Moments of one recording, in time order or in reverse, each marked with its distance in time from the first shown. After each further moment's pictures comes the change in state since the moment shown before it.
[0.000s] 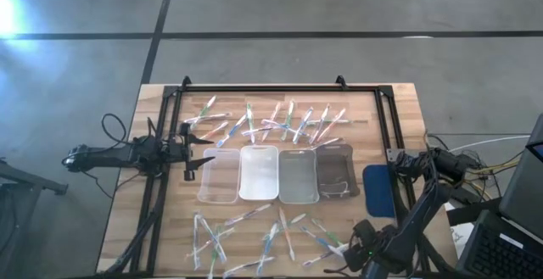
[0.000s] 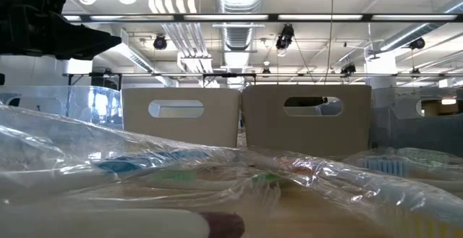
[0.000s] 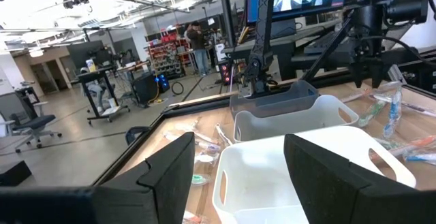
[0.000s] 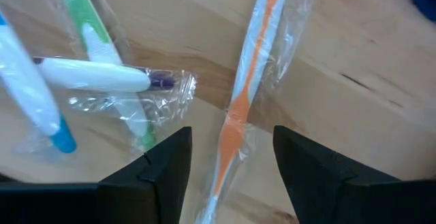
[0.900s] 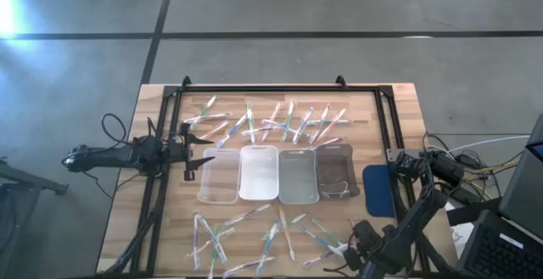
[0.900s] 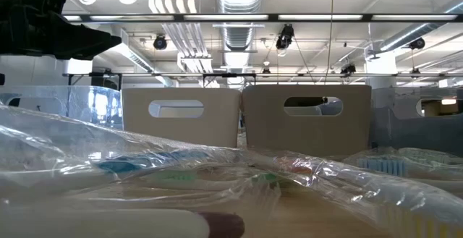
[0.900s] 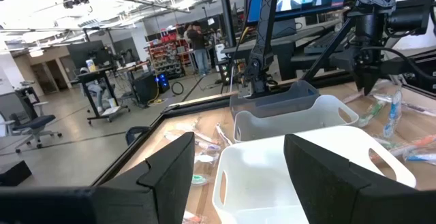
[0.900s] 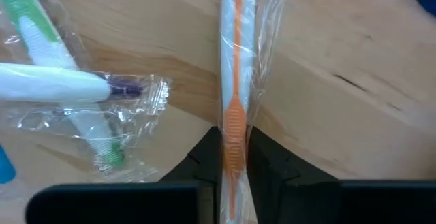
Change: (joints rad) left arm 0.001 0.000 0.000 0.000 0.000 0.000; right arm 0.001 0.047 -0.008 -0.008 -0.047 0.000
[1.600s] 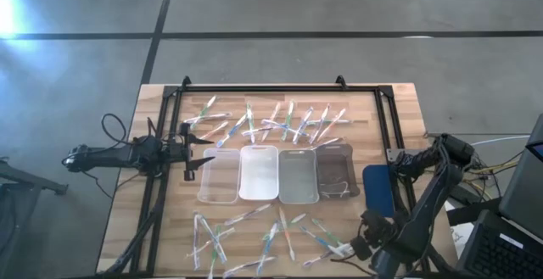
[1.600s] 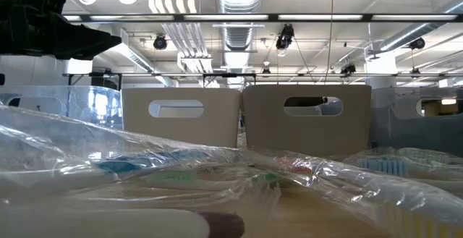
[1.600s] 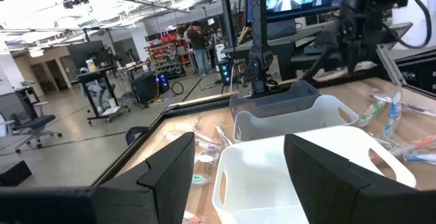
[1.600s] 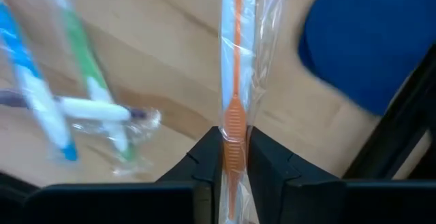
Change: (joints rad) left arm 0.000 0.000 0.000 0.000 0.000 0.000; right arm -0.004 -0.212 0.030 -0.250 0.132 -0.039
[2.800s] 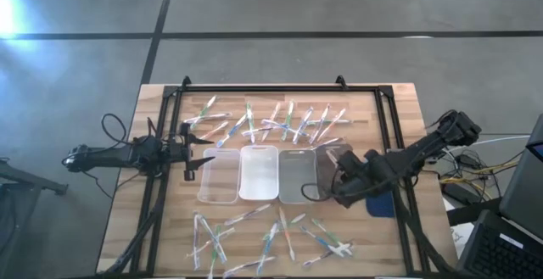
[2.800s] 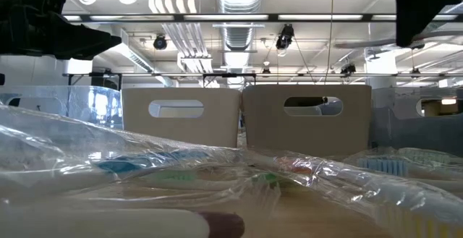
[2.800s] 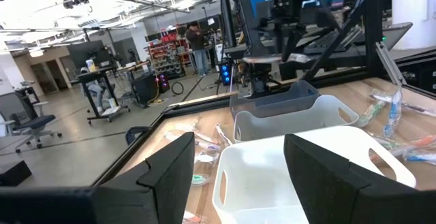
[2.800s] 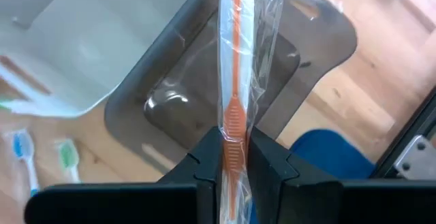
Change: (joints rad) left arm 0.000 0.000 0.000 0.000 0.000 0.000; right arm -0.550 -0.262 -0.002 -0.148 0.216 -0.759
